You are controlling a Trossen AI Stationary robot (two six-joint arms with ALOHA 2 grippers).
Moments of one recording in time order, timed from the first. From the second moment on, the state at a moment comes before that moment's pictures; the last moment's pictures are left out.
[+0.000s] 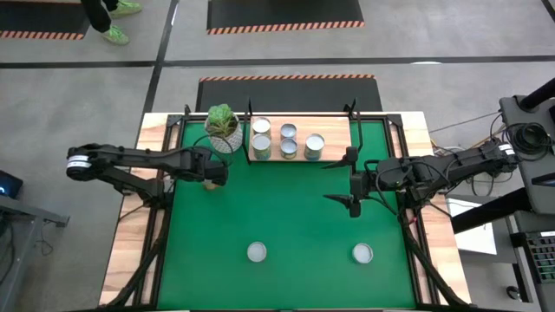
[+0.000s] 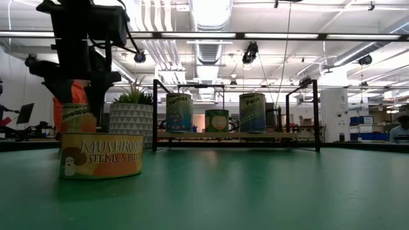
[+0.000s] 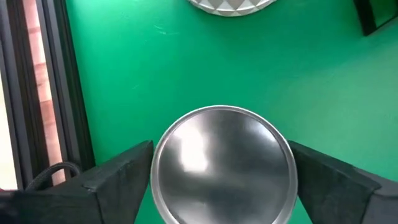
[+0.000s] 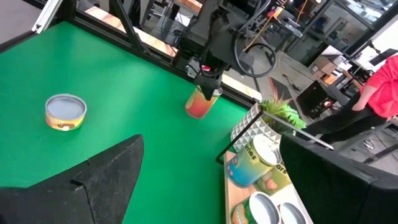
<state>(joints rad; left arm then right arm) 0.12 1.23 0.80 -1.09 -0.43 -1.21 0.22 0.96 0.85 -0.17 0.26 -0.42</state>
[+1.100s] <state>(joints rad) -0.04 1.65 1.86 -1.18 -0.50 -0.58 0.22 0.84 0.79 -0.25 0.24 -0.31</state>
